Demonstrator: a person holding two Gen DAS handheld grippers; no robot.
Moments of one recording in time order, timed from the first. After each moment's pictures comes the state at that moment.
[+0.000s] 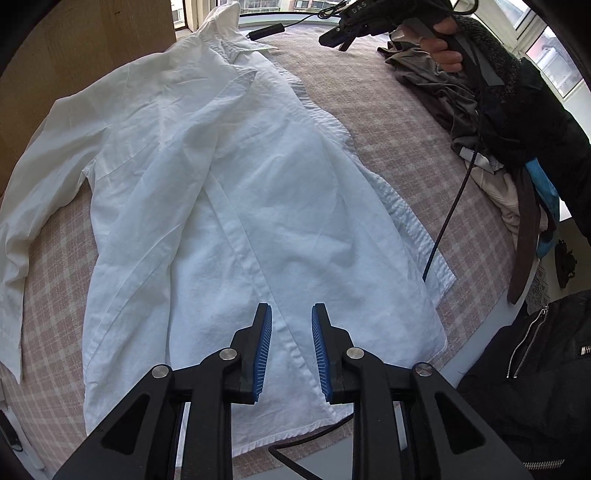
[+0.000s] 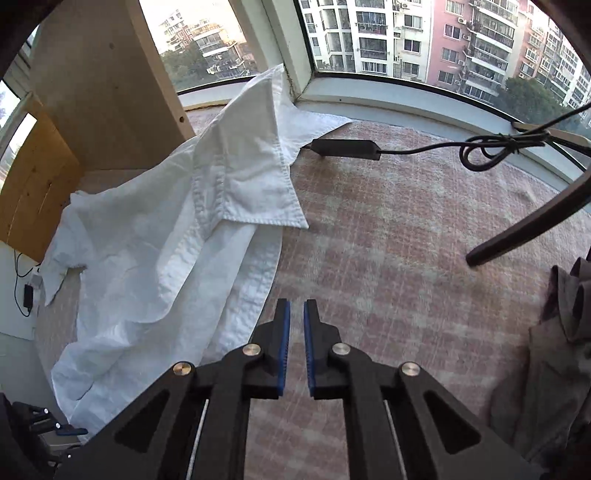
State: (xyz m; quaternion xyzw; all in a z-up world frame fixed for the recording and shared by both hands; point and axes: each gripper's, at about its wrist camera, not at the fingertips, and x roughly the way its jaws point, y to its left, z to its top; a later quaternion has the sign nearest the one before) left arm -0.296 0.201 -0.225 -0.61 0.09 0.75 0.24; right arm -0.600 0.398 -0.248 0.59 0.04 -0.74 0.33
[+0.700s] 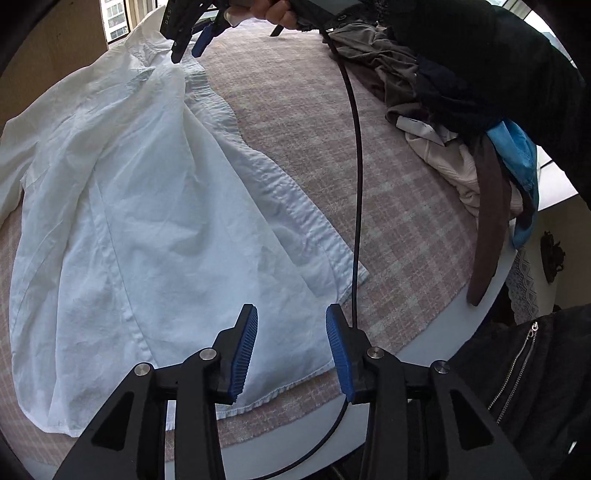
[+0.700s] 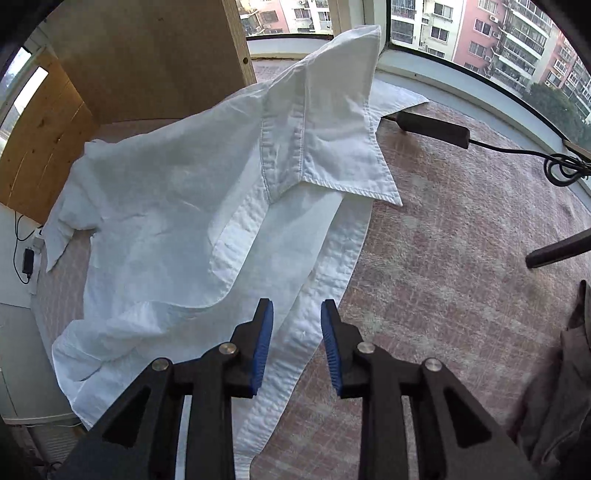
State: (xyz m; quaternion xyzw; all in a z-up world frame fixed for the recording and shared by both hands) left arm -0.248 0.308 -0.241 -0.61 0.10 0.75 0.23; right arm -0.611 0.310 -0.285 0.61 0.14 -0.70 0.34
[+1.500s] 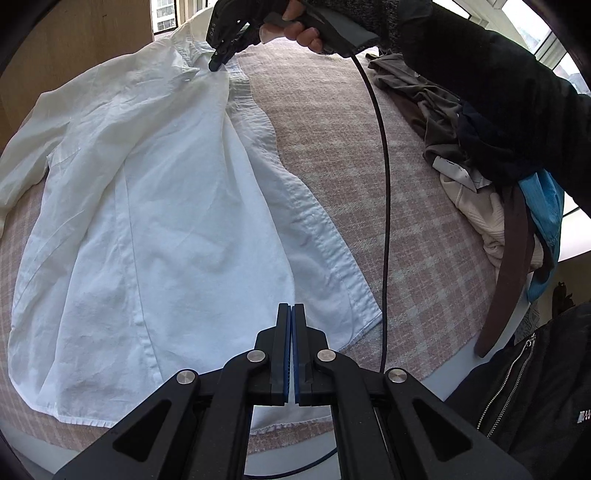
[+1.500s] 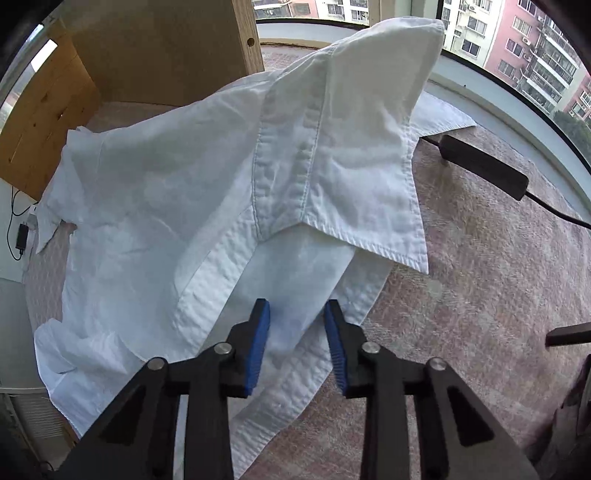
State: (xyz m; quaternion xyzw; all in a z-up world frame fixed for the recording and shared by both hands) left arm -0.253 0.293 -0.225 -0.59 0.03 0.78 0.19; right arm -0.644 0.310 -0.298 0.60 0.14 -0.68 0.40
